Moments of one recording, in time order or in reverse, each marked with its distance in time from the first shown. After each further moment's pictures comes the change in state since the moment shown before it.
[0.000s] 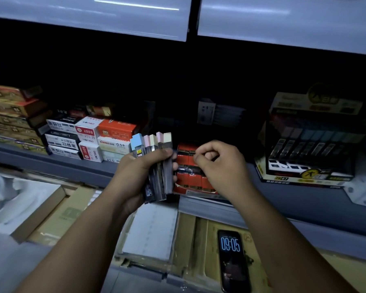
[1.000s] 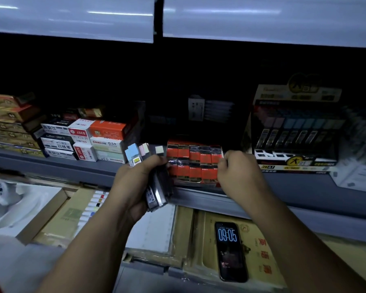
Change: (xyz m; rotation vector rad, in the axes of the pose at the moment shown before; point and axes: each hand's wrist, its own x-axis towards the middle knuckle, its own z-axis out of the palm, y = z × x) left_hand -0.009 -0.025 0.009 -0.026 0.157 -0.045; right_hand -0.024 0.014 -0.038 -0.485 0.013 0.169
